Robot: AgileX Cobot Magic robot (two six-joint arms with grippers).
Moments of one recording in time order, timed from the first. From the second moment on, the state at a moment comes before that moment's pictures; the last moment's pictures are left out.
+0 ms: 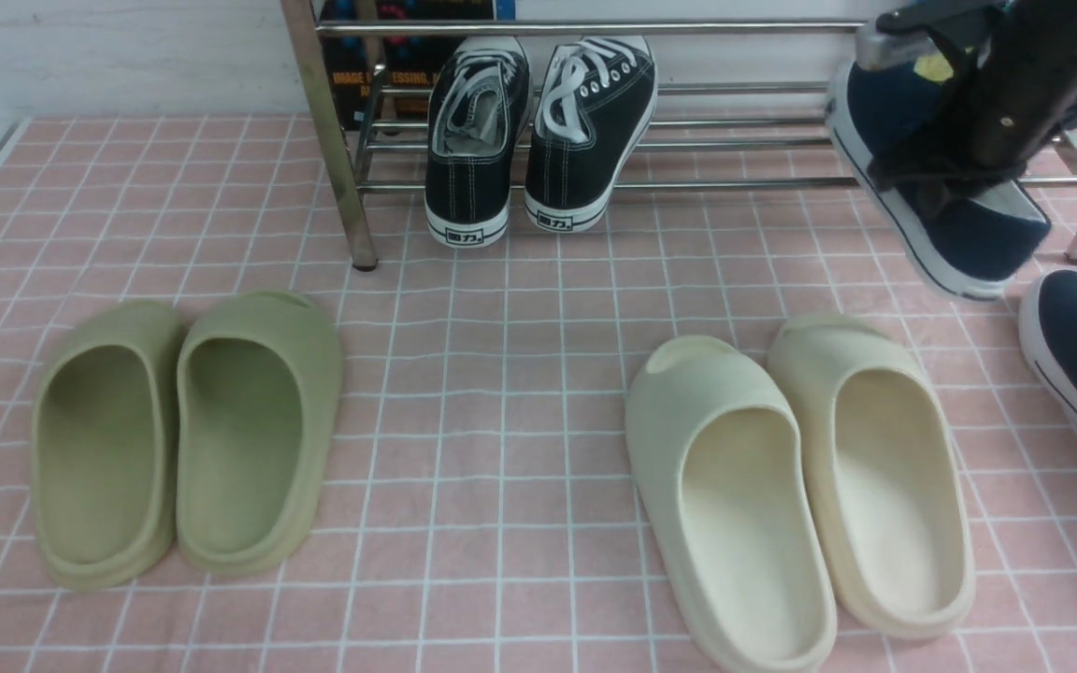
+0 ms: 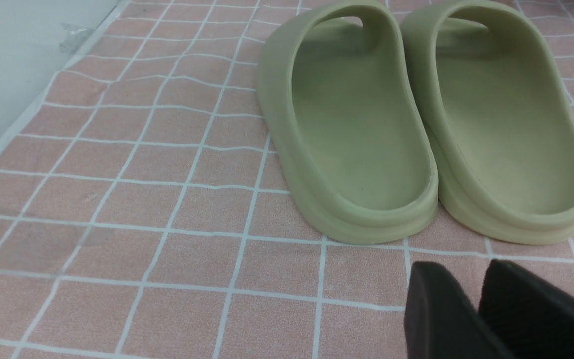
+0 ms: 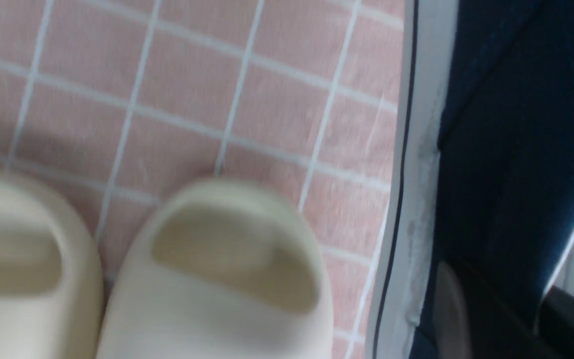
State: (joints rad) right arm 0.15 2.07 -1.98 -0.05 1.08 -0.09; left arm 0.05 -0.01 0.02 0.10 0.36 -0.08
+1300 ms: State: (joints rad) right arm 0.13 1.84 -1.74 -0.04 1.24 -0.07; left arm 0.05 -0.01 0.02 0.10 0.36 -0.08
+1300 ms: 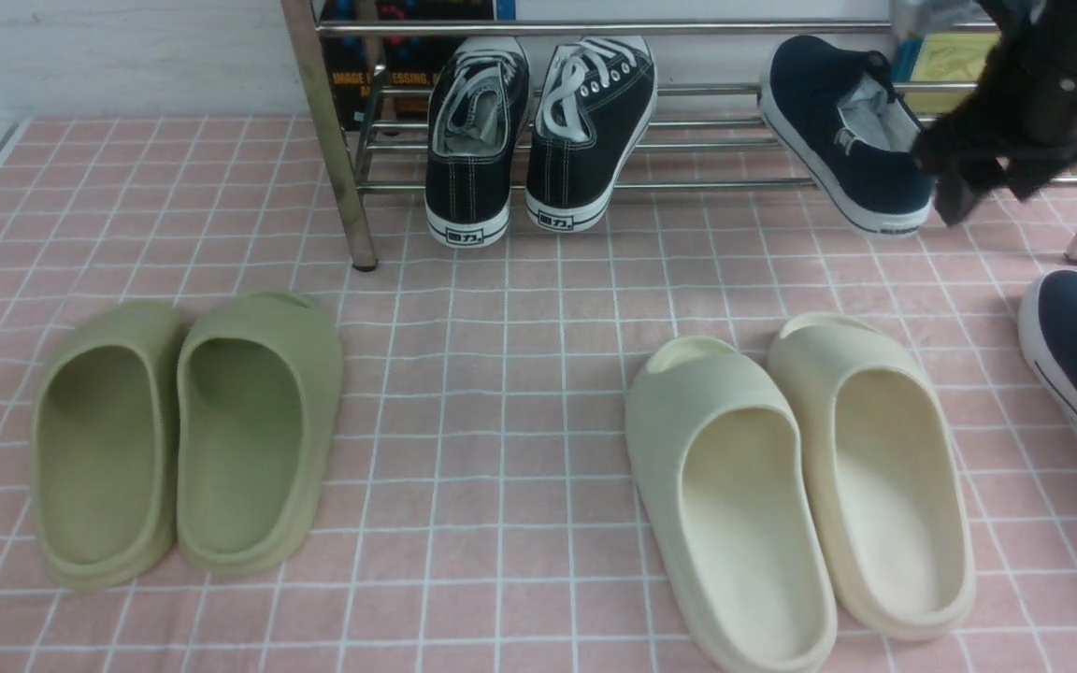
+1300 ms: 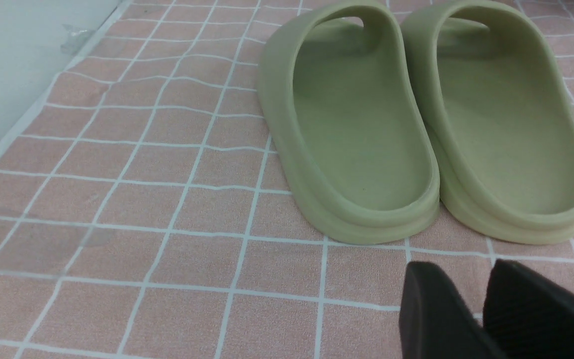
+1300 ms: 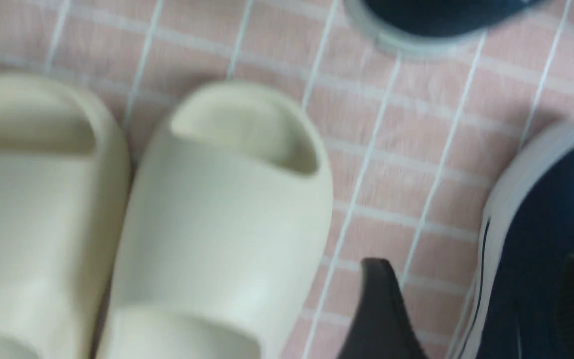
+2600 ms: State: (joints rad) right arm -0.01 1.64 -1.31 0.02 0.93 -0.04; left arm 0.05 -0.01 0.02 0.10 0.36 -0.08
